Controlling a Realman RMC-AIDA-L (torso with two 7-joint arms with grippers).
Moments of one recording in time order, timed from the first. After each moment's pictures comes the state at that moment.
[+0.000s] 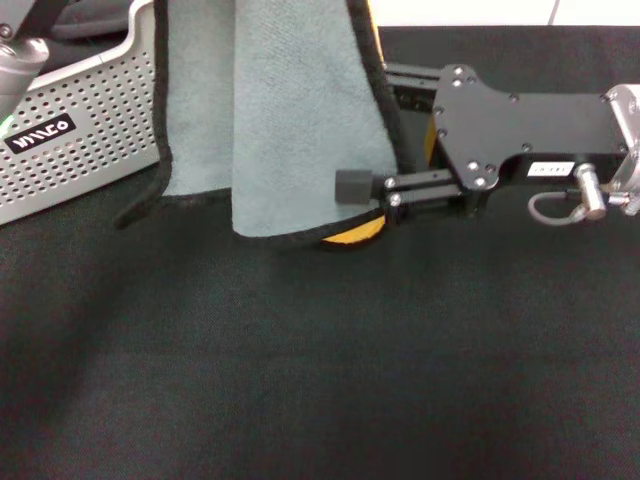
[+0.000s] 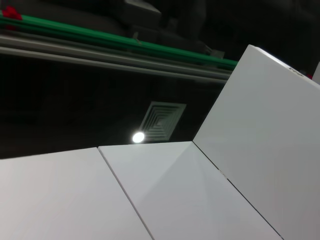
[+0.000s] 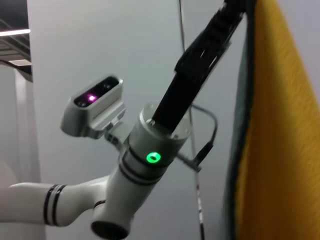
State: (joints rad) left arm 0.05 -2.10 1.67 1.49 0.48 1.16 -0.31; right arm 0.68 2.03 -1.29 -0.69 -1.28 -1.67 1.29
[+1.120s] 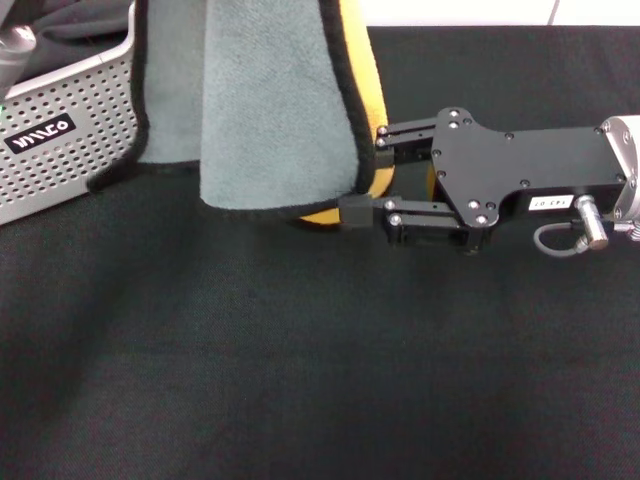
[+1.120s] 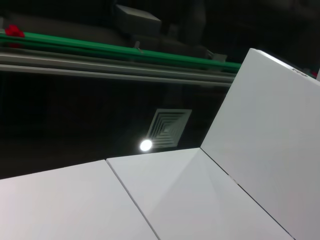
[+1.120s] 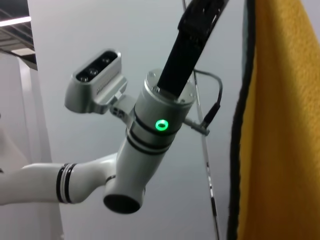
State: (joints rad) left arm 0.05 -2.10 1.68 1.51 0.45 1.16 -0.24; right arm 0.66 2.02 -1.33 -0.70 -1.31 -1.67 1.33
